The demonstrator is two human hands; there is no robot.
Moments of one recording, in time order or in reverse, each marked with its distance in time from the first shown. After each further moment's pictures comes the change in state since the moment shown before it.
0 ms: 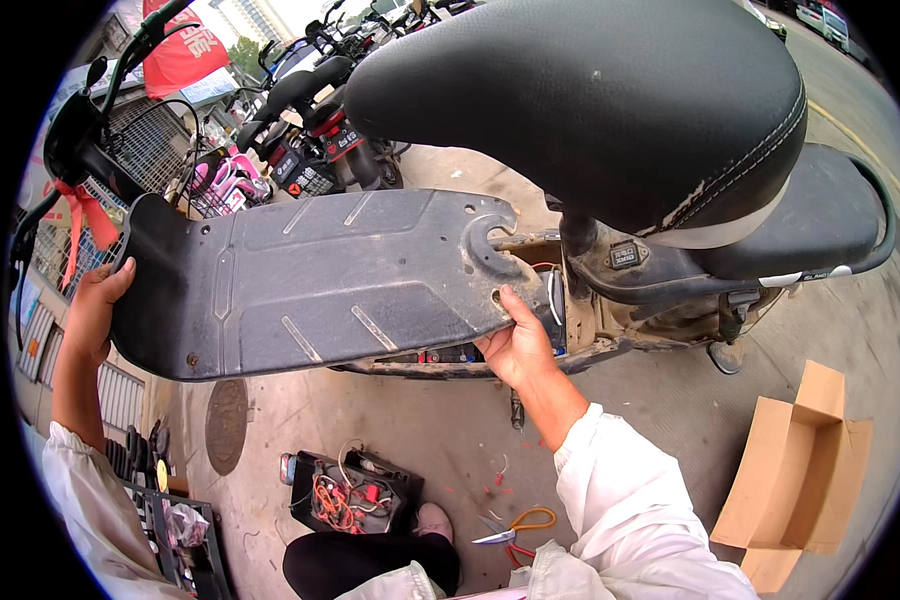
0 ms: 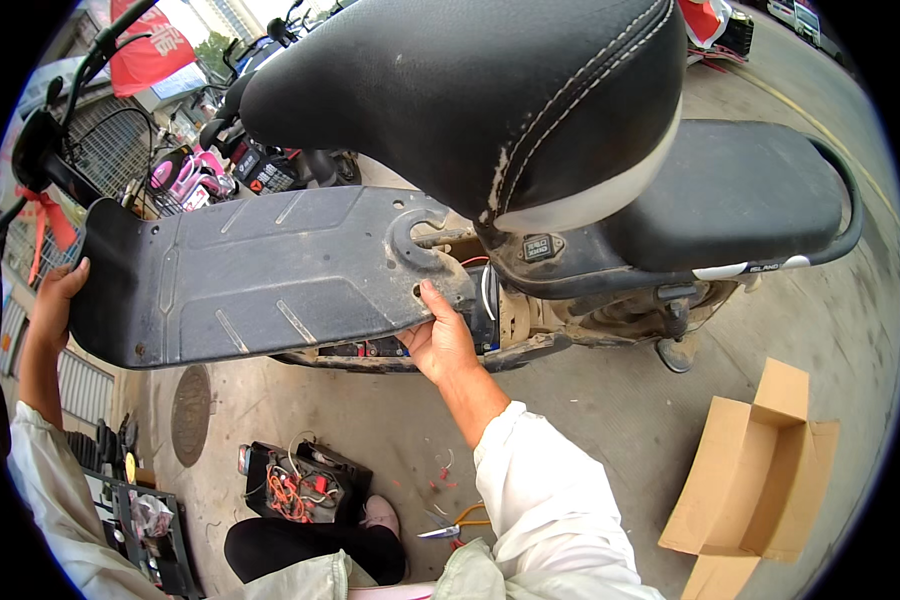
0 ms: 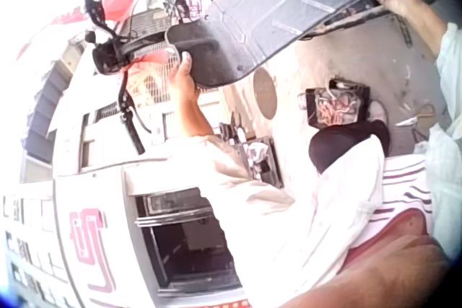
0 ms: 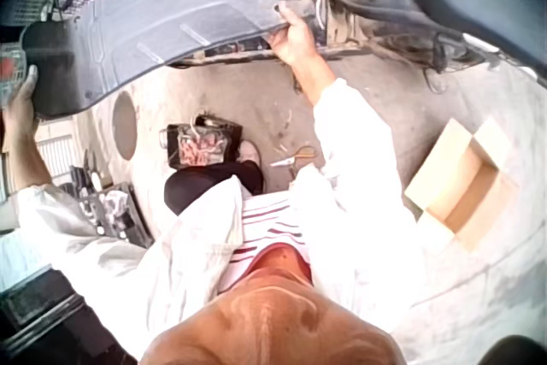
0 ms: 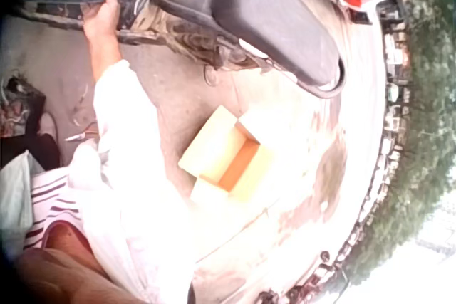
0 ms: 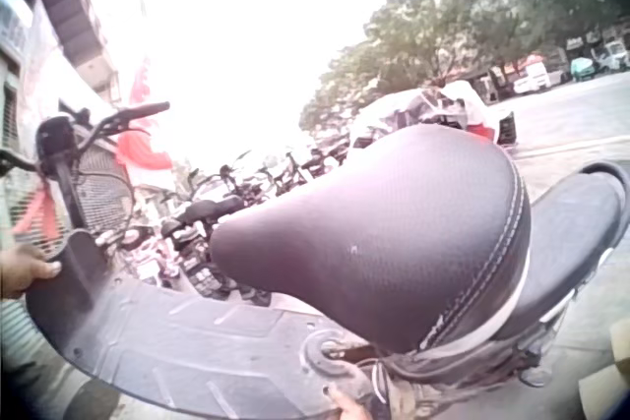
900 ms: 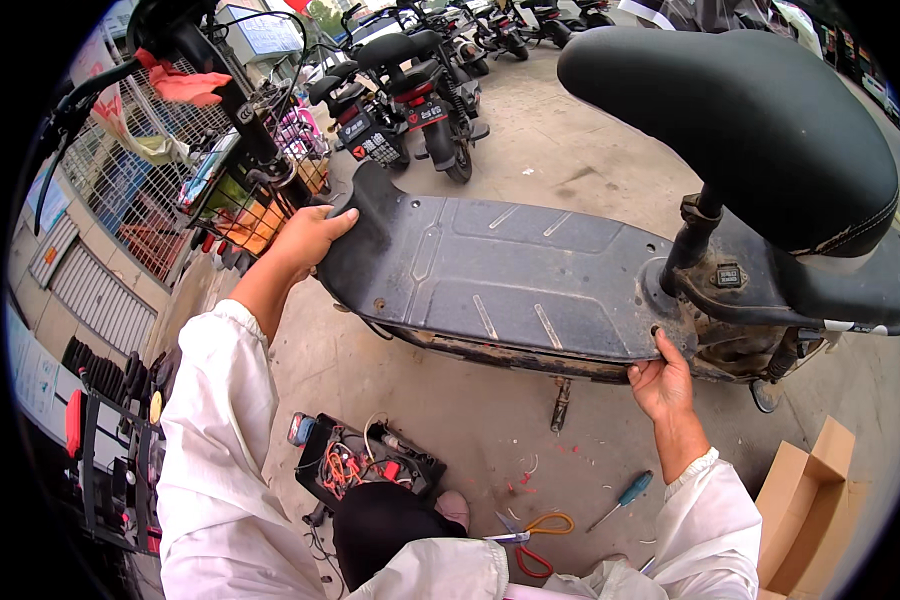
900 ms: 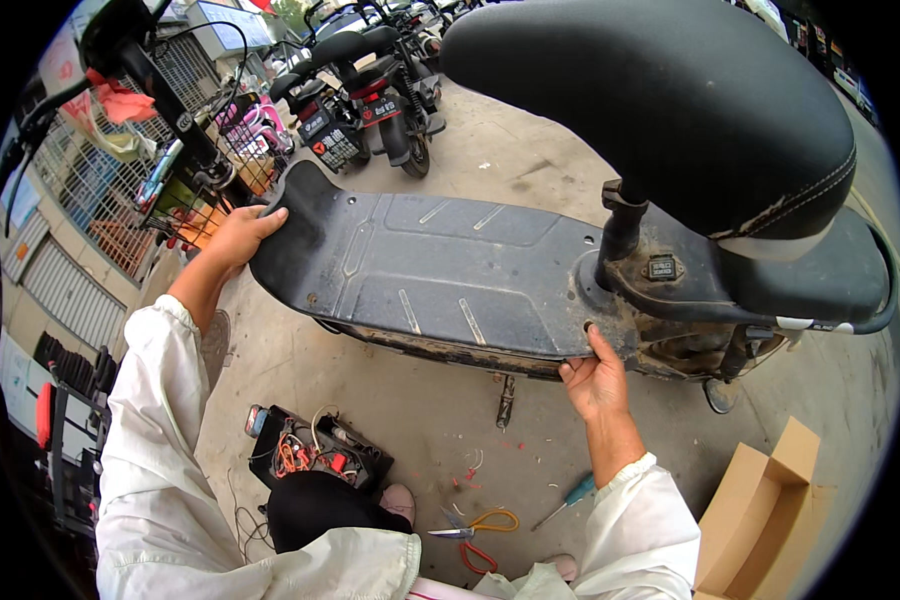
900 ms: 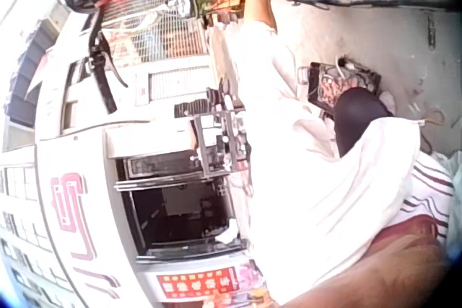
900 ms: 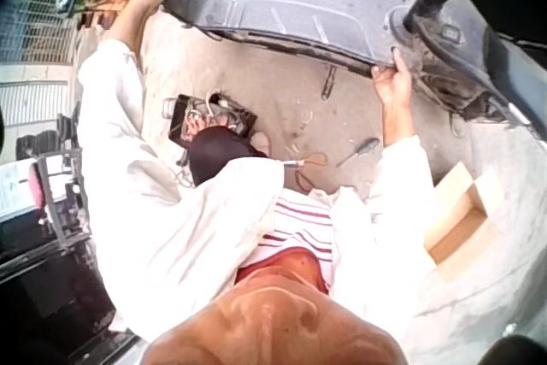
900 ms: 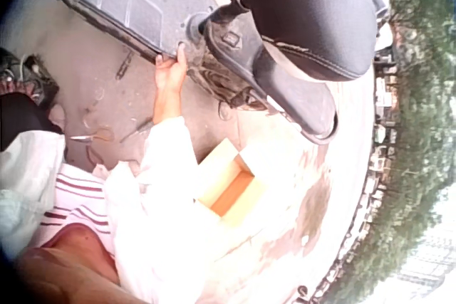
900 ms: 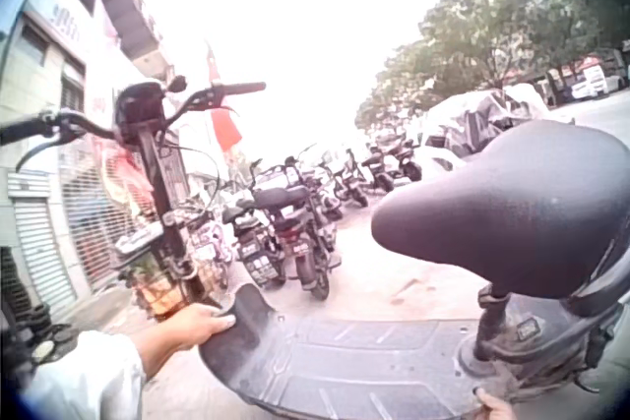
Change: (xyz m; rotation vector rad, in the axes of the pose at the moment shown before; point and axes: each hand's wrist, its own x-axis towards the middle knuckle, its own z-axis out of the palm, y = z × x) left_hand 0.108 -0.149 0.120 -0.006 -0.149 -0.071; right_hand -0.057 -0.055 -0.052 -0.314 0.244 -0.126
